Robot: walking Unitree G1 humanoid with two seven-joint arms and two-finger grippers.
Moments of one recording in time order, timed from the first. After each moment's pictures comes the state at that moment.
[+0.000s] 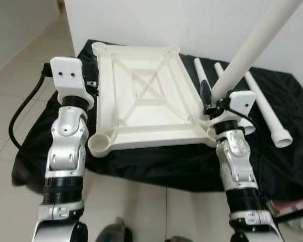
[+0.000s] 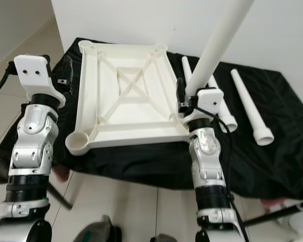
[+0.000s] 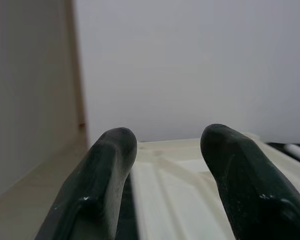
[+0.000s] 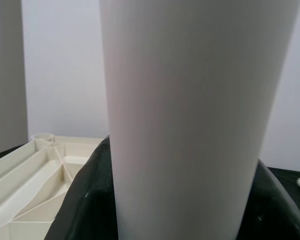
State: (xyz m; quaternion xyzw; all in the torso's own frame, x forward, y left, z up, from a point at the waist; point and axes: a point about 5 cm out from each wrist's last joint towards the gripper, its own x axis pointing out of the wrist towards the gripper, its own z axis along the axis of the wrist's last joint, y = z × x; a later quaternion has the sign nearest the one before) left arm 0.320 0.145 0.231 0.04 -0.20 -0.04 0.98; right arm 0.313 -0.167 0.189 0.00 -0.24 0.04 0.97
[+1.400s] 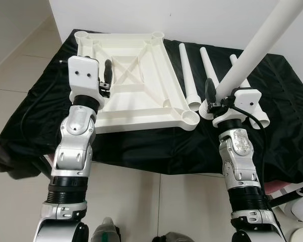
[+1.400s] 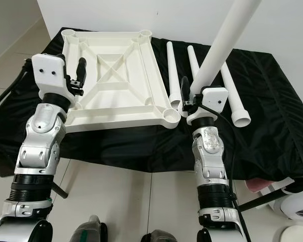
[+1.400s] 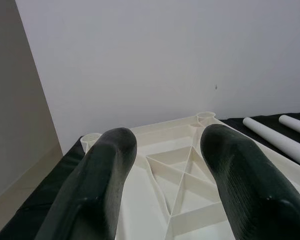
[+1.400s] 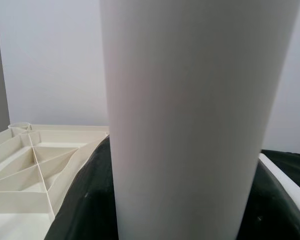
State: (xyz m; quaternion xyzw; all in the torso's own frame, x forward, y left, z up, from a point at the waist) left arm 0.320 0.136 0.230 0.08 -0.19 -0.06 0.98; right arm 0.314 -0.168 0.191 0.00 -0.24 0.04 0.97
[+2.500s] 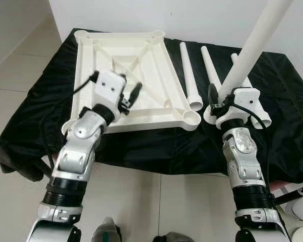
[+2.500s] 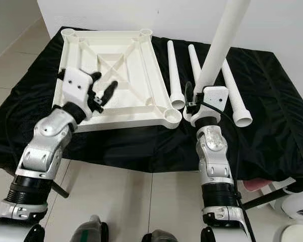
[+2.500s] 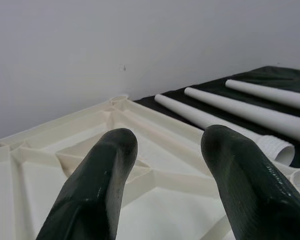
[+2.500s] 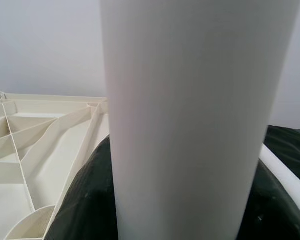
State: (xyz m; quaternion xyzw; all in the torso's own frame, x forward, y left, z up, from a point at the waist) left arm 0.315 0.109 0.217 0.09 -0.14 -0.26 0.95; right arm 0.320 -0.178 0.184 -0.02 -0.18 0.02 0.98
